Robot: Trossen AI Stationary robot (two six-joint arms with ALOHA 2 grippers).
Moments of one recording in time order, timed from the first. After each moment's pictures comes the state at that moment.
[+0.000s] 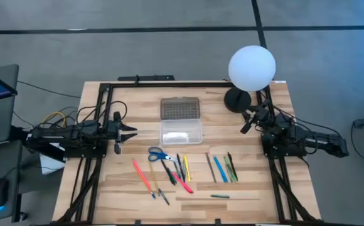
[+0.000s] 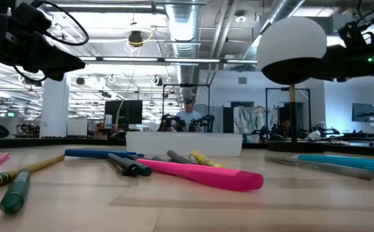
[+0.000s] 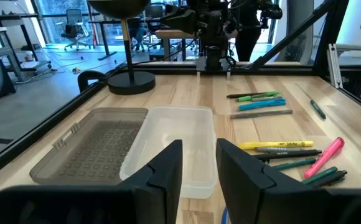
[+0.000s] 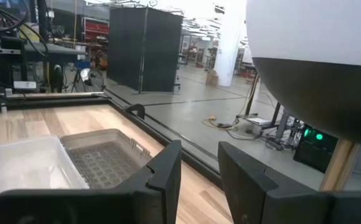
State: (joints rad) left arm -0.03 0.00 0.08 -0.19 -0.15 0.00; right arm -0.20 0.03 0.01 0.05 0.47 -0.21
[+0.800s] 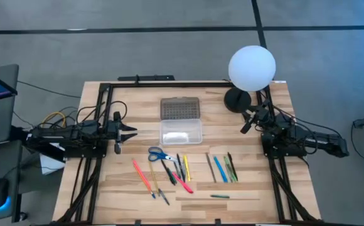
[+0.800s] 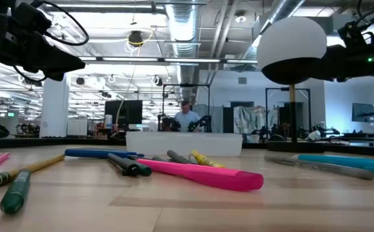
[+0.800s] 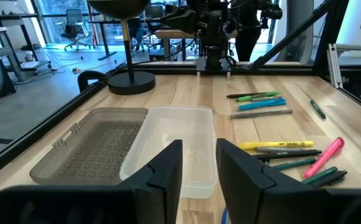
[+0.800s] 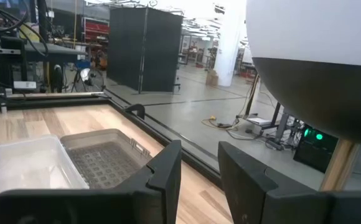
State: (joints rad) left arm -0.03 0.00 0.08 -0.19 -0.15 0.00; right arm -0.20 0.03 0.01 0.05 0.47 -0.21
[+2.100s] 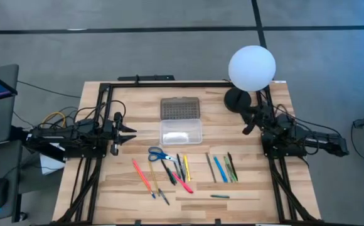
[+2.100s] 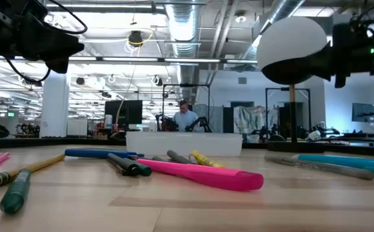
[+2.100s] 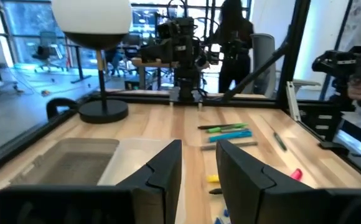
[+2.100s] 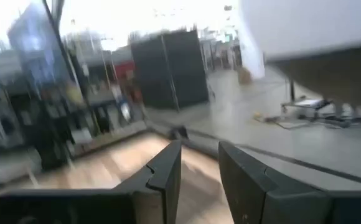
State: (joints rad) left arm -0.03 0.00 0.08 -0.05 -0.04 -0.03; right arm -0.18 0.03 0.01 0.13 0.40 0.13
